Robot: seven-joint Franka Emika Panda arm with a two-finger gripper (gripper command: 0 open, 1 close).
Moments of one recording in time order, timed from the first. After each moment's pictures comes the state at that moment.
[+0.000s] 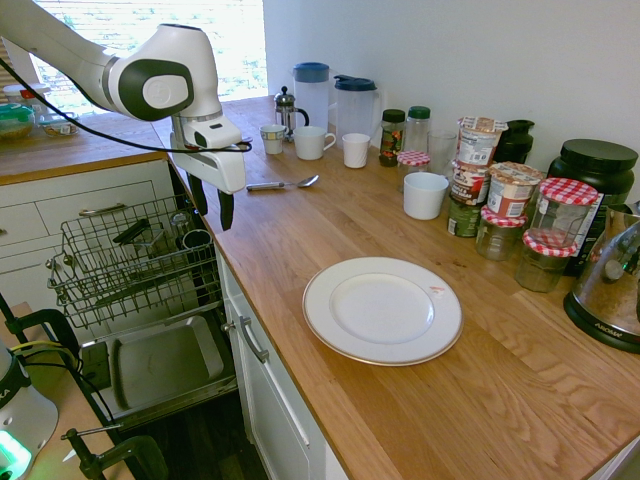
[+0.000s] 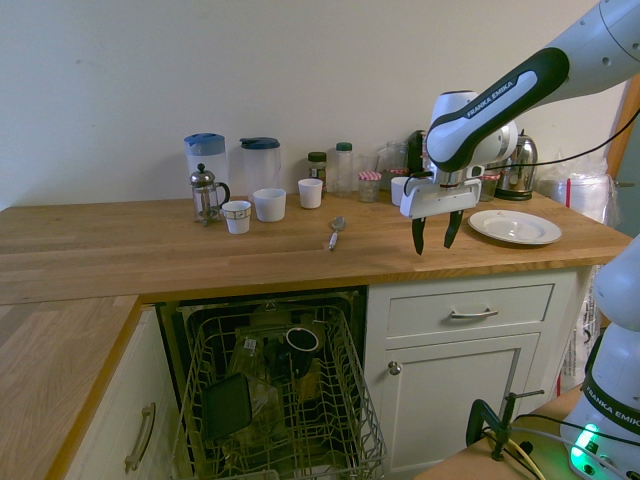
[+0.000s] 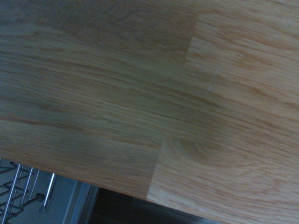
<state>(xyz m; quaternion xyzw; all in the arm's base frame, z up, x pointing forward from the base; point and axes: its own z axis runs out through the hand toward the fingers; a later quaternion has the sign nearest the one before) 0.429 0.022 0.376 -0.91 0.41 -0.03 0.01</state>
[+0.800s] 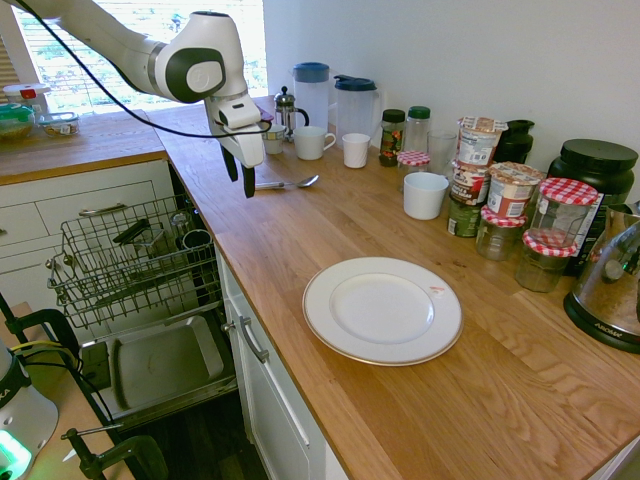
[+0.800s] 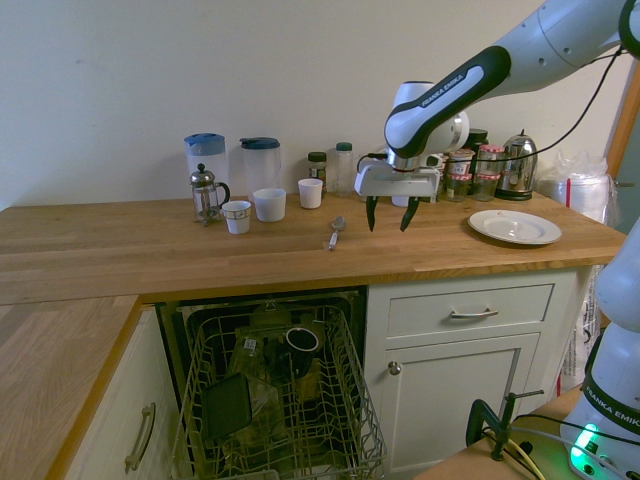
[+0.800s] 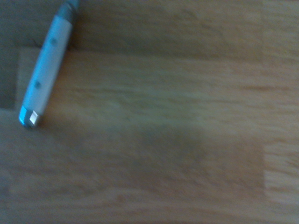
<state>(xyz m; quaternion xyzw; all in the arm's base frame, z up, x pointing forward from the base) 0.535 0.072 0.400 -0.86 0.51 -0.06 0.06</state>
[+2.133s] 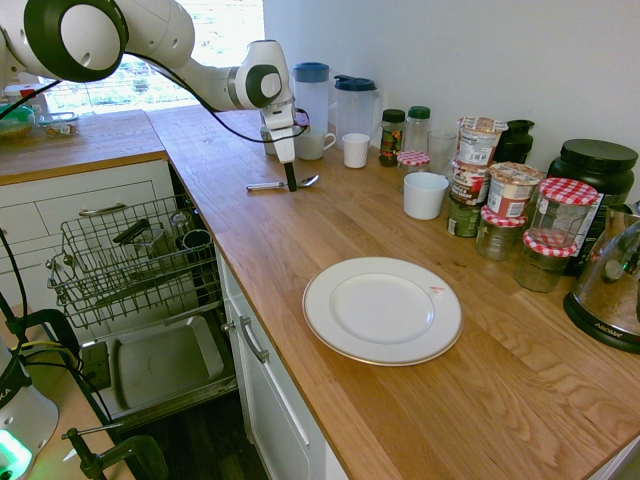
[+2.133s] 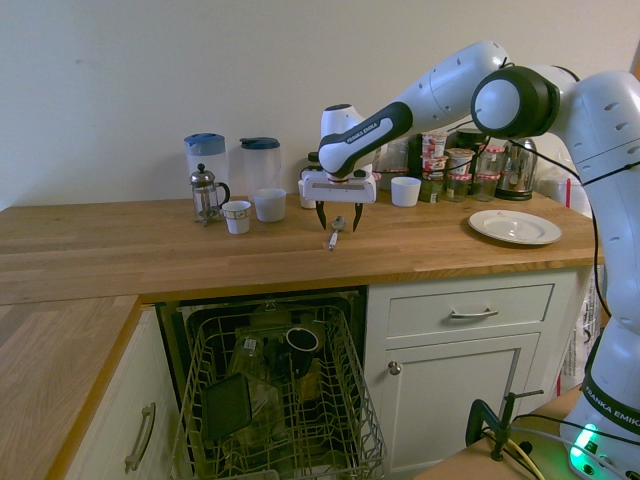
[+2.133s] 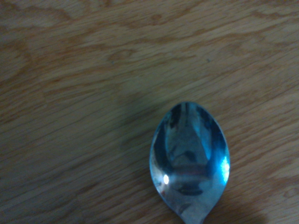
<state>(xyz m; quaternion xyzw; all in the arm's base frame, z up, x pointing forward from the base) 0.709 0.126 0.344 -0.73 0.67 -0.10 0.01</state>
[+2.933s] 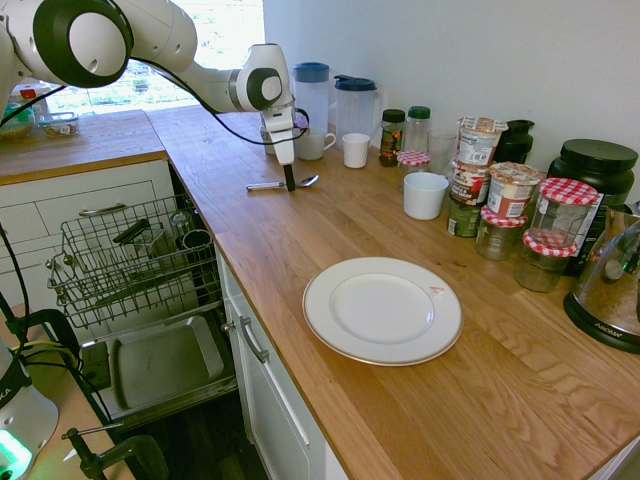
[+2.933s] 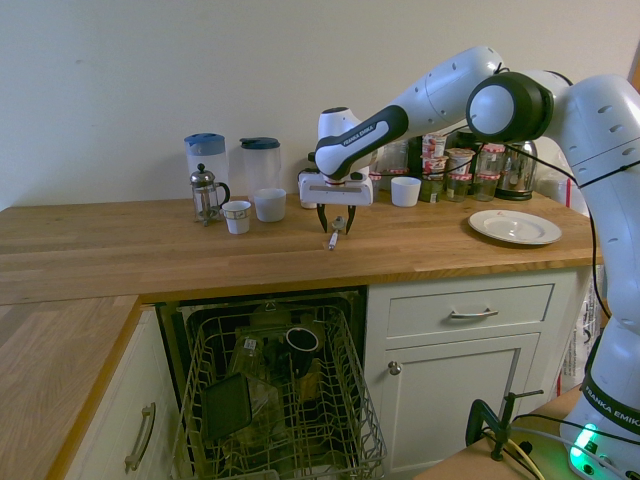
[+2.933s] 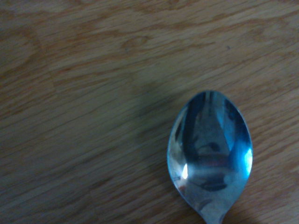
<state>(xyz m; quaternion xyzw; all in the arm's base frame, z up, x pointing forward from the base) 0.714 0.130 0.339 -0.73 0.67 -0.09 0.01</state>
